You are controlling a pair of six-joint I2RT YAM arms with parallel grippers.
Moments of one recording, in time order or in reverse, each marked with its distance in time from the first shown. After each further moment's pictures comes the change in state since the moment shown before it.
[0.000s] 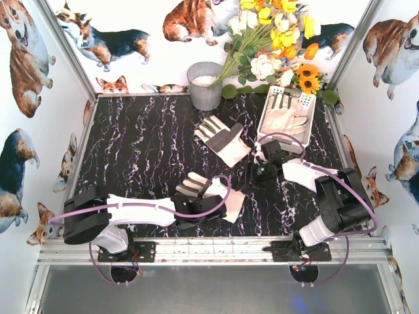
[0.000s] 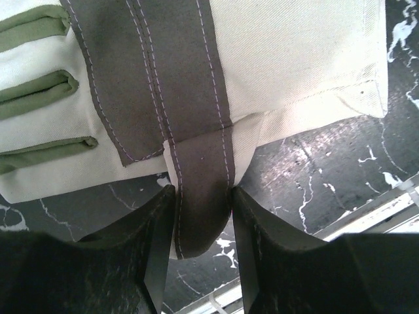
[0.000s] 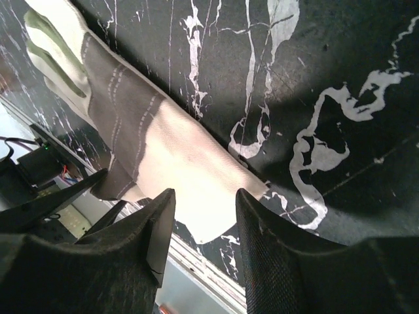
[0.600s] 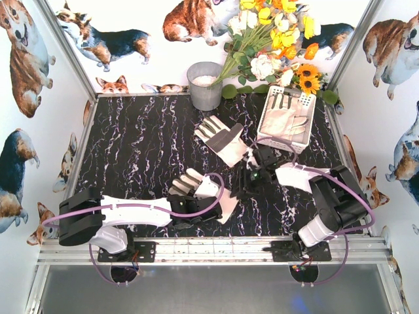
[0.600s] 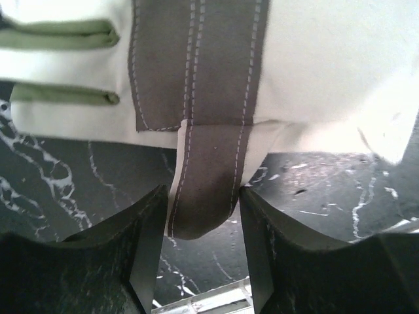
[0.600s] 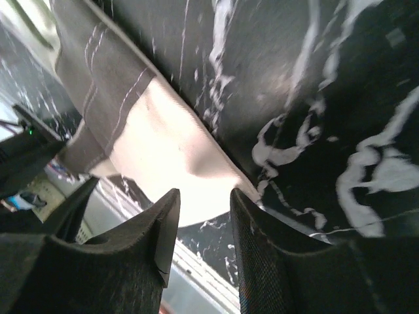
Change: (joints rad) left arm 0.003 -0.055 -0.019 -0.123 -0.111 -0.108; right arm 0.097 0.041 -0.030 0.090 0.015 0.031
